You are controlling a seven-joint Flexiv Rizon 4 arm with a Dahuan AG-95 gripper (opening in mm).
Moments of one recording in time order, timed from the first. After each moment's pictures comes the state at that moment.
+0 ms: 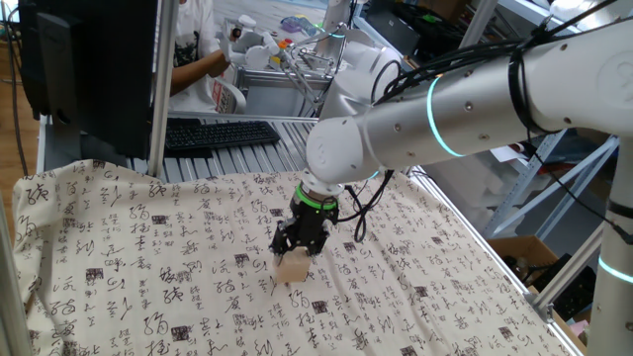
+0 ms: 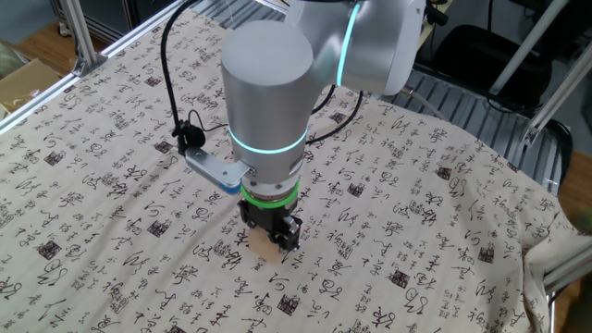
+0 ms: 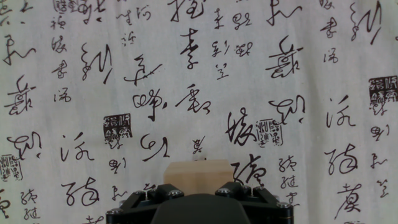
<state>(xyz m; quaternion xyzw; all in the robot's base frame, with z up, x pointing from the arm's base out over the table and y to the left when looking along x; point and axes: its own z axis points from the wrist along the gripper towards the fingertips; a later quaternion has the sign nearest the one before) 0.582 0.068 0.043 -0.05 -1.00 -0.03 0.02</state>
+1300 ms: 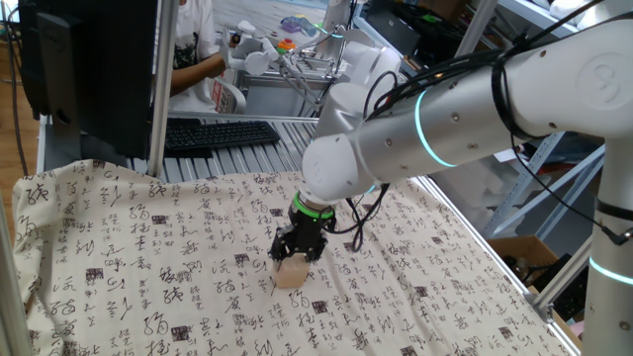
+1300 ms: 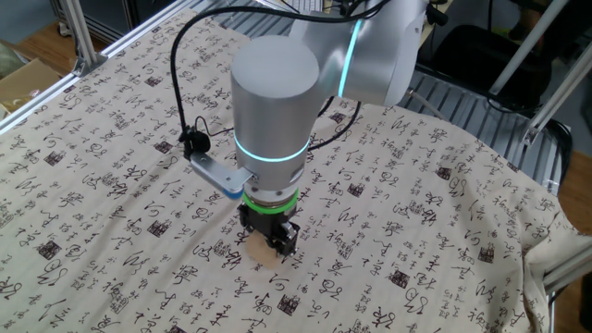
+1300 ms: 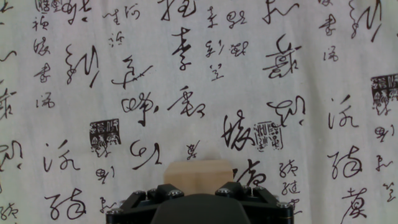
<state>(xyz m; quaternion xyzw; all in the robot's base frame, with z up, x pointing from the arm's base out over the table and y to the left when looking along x) 0.585 0.065 0.025 -0.07 -1.00 -0.02 0.01</state>
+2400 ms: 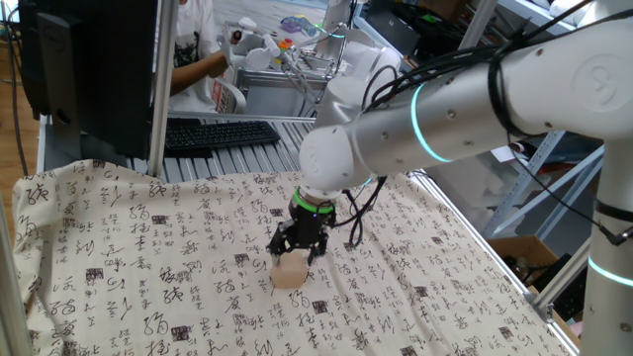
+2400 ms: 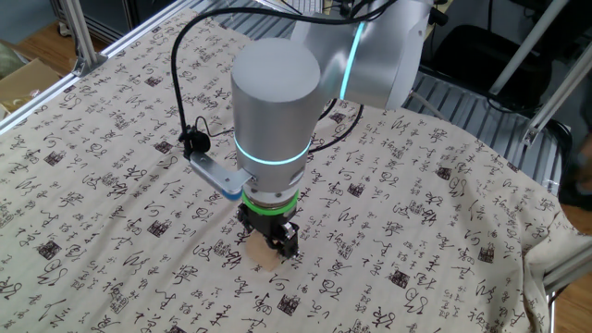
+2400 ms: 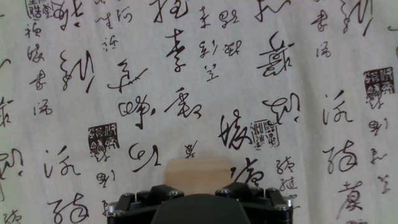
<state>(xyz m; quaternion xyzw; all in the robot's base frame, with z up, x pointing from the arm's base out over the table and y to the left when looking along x) 0.582 0.062 0.043 -0.08 -1.00 -0.01 0.01</state>
